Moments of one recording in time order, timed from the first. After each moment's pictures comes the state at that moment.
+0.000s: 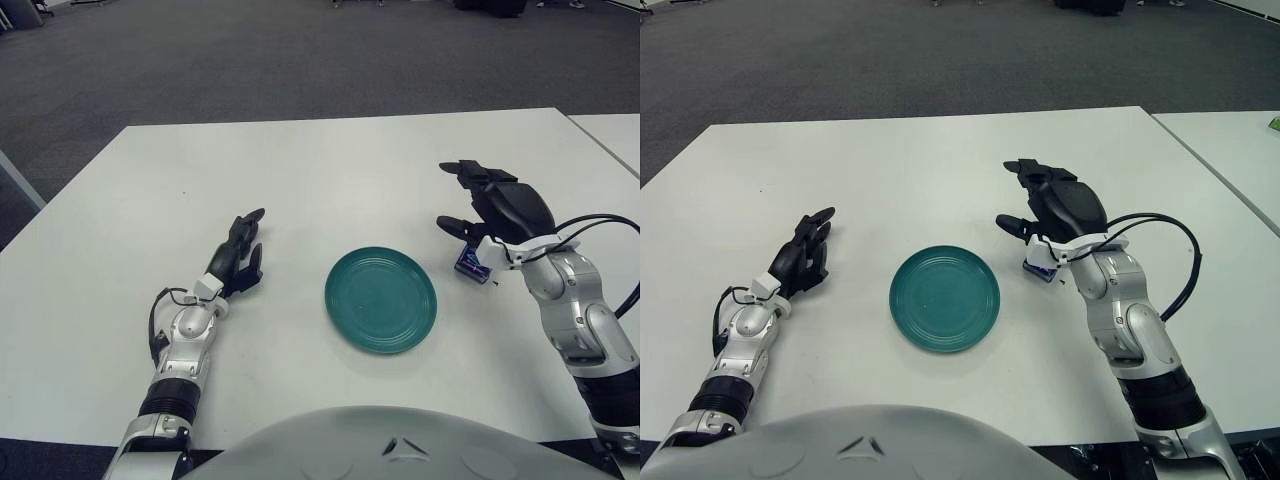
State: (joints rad) left arm 0.00 0.21 0.04 0.51 0.02 -0.54 -0.20; right arm 0.00 -0.62 0.11 -0.36 -0.77 0.06 0.20
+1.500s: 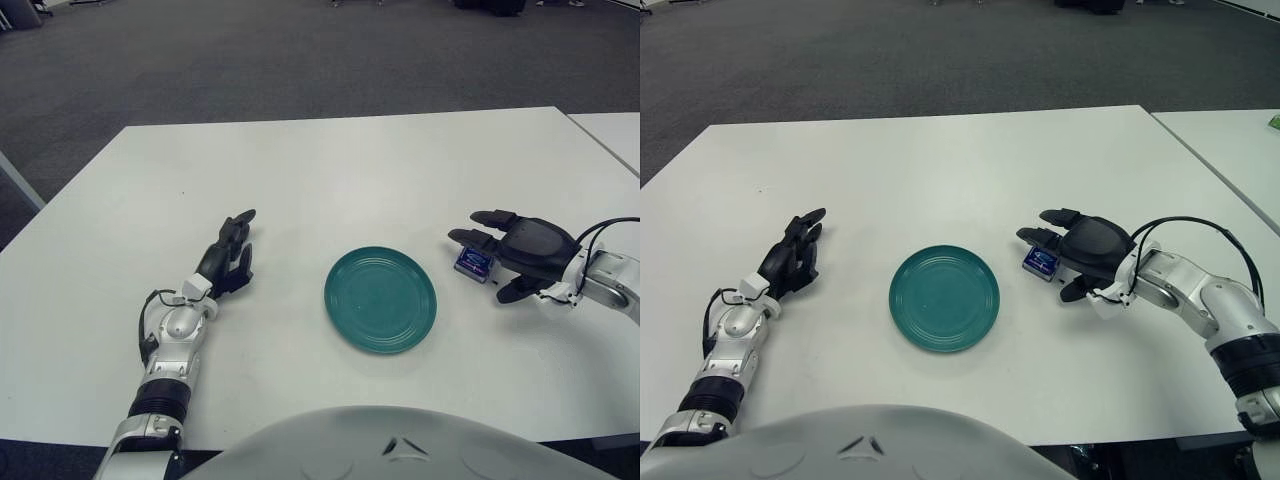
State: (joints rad) left arm 0.00 0.25 0.07 0.53 -0.03 -0.54 -0.24; right arm -0.12 -1.01 0.23 0.23 -0.96 -0.72 0.03
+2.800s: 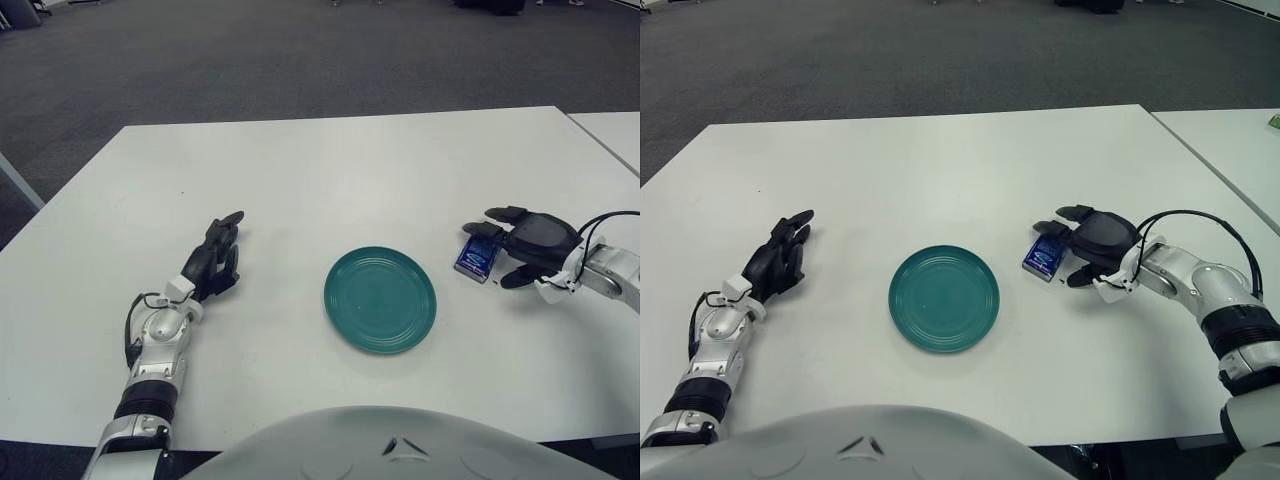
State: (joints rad) left arm 0.00 0.28 0.11 0.57 -0.07 -0.56 -0.31; right arm -0.33 -0.98 0.40 0.57 -1.03 -0.73 -0.16
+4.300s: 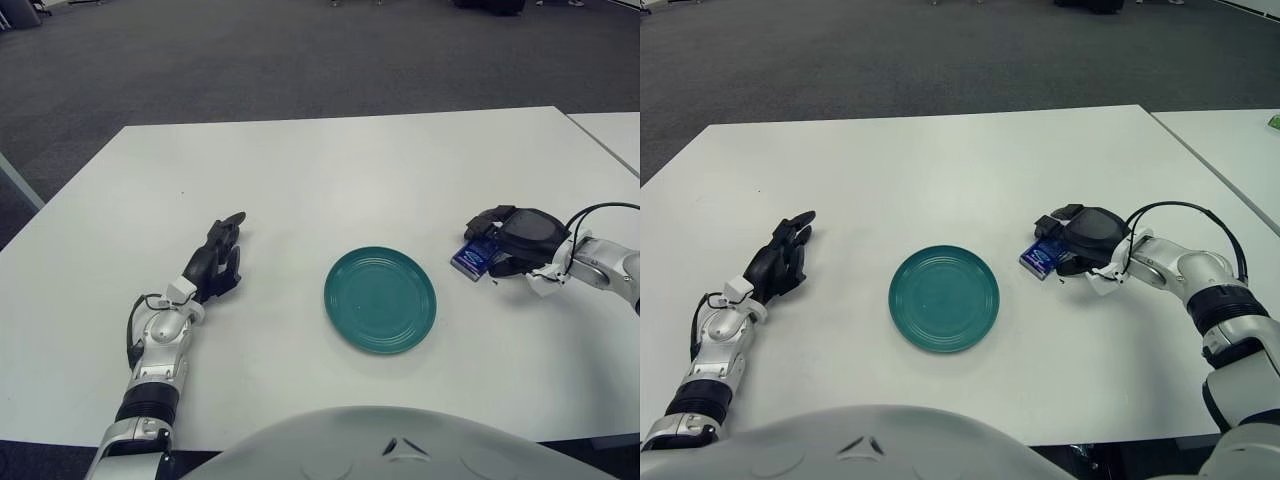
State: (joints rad) left arm 0.02 0.27 0.10 0.54 -0.05 -0.55 -0.30; right arm -0.46 -0.95 0.54 0.70 -1.03 -0.78 -0.25
